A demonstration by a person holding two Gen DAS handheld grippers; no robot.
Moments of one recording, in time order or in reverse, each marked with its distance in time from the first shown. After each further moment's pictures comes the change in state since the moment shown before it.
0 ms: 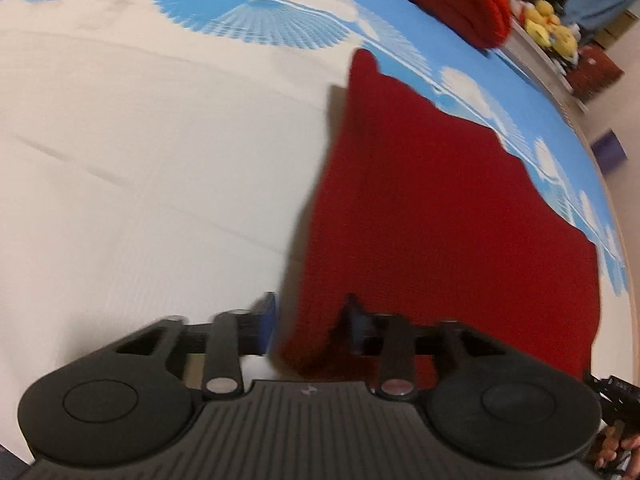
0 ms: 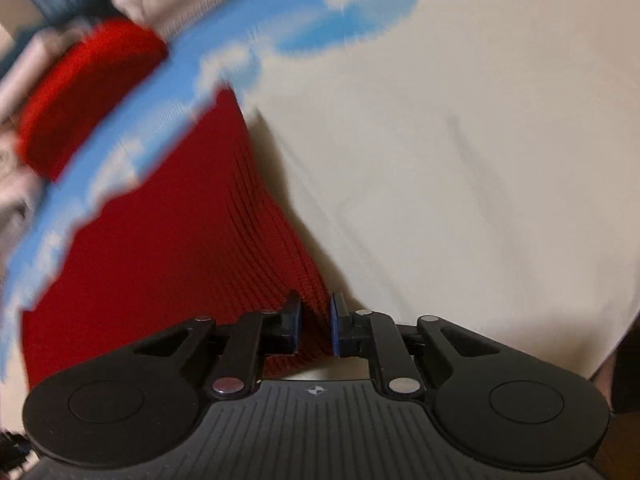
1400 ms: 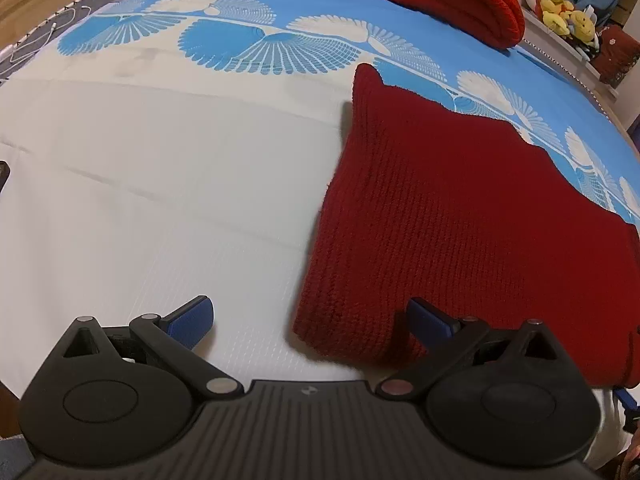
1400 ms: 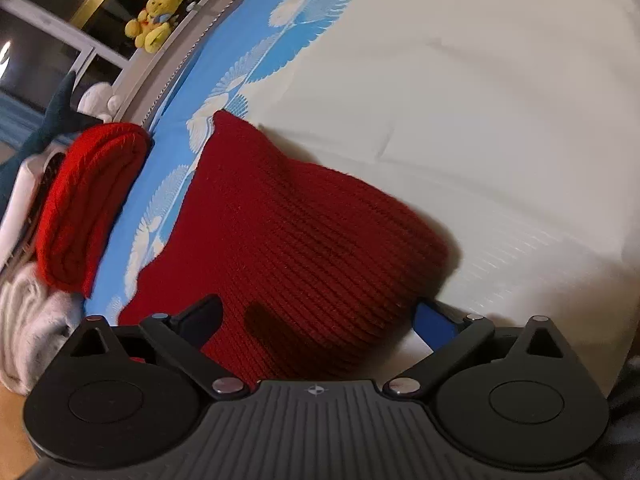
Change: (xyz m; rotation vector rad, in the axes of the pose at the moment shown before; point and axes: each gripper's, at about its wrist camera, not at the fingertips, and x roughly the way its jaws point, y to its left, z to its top) left arm -0.023 -0.035 -0.021 0.078 -0.084 0.183; right arm 0.007 0.033 -0.051 0.390 -0.158 0.107
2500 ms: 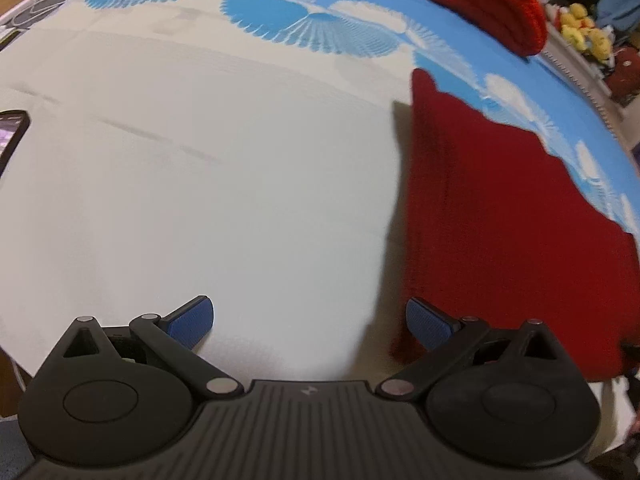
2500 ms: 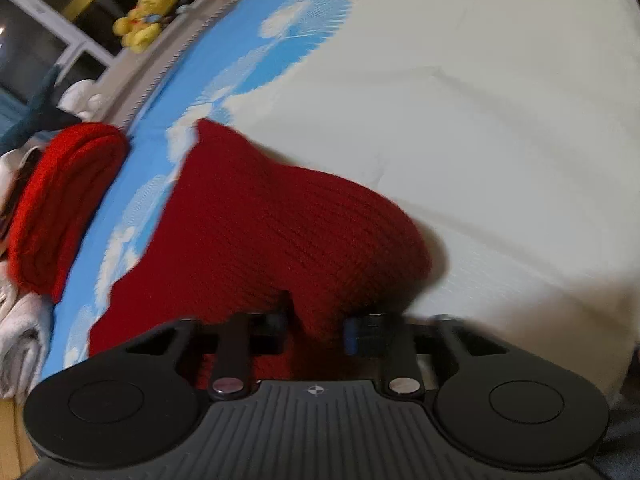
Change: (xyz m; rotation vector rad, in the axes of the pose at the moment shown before) left arm -0.001 0.052 -0.008 -0.086 0.069 -0.021; right arm 0.011 0.009 0.016 -0.044 -0.047 -0.062
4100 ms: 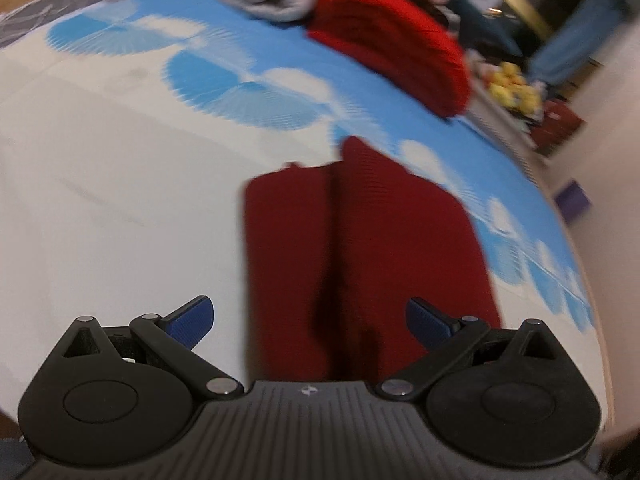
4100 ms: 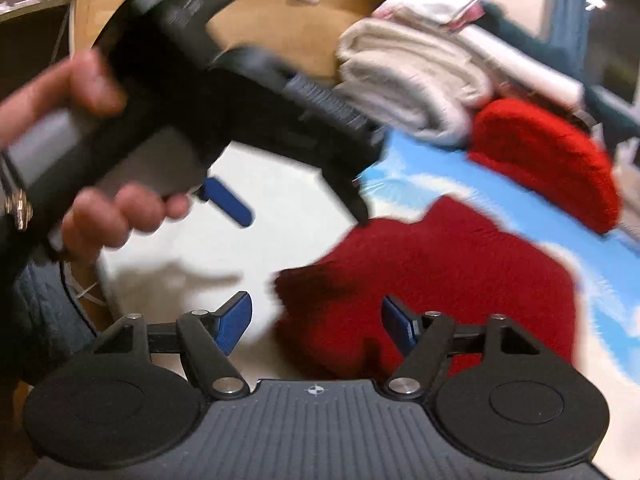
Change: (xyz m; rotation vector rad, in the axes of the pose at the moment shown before) left arm -0.067 -0.010 -0.003 0.003 -0.184 -0.286; right arm -0.124 0.164 -0.279 -1.557 0.010 0.689
